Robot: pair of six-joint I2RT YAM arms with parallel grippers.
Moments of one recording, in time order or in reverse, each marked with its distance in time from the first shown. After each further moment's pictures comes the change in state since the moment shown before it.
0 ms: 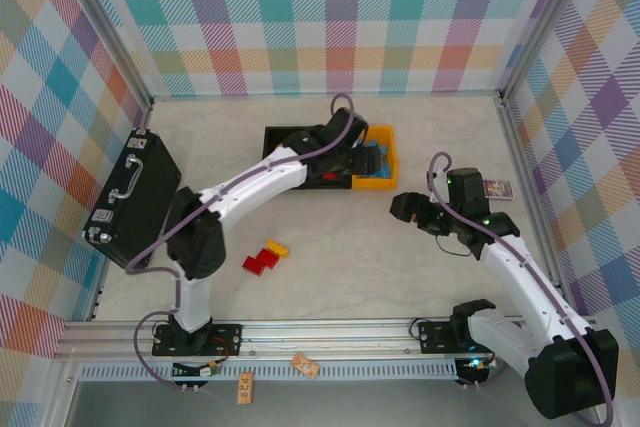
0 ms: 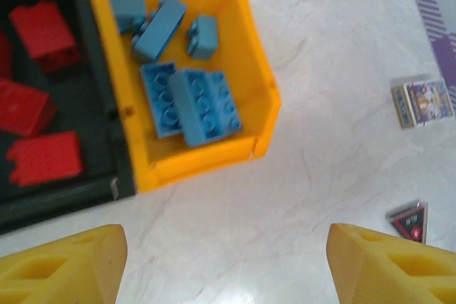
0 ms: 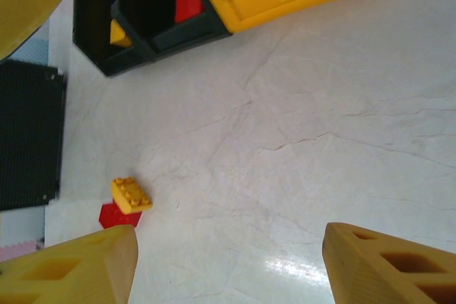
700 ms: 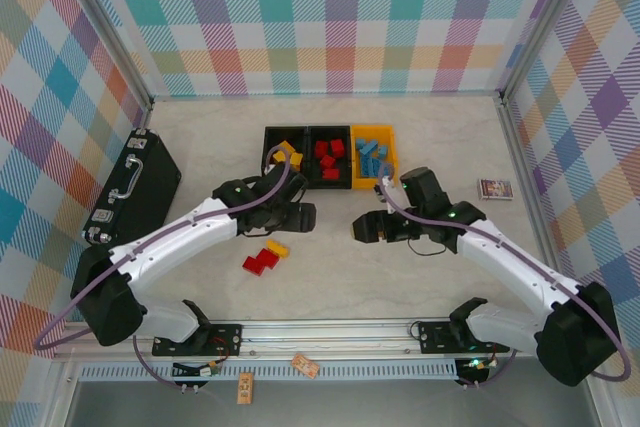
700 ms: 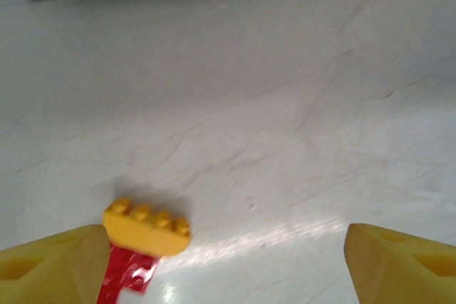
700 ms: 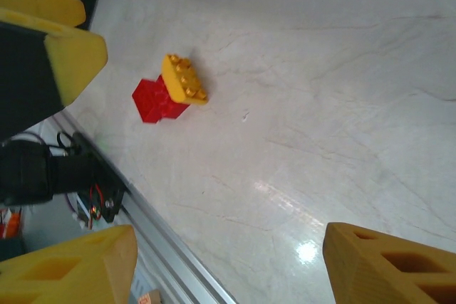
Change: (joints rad) left arm 0.013 -0.544 -0.603 -0.239 -0.107 -0.005; right arm 0.317 0.174 0.079 0.016 -0.089 -0.151
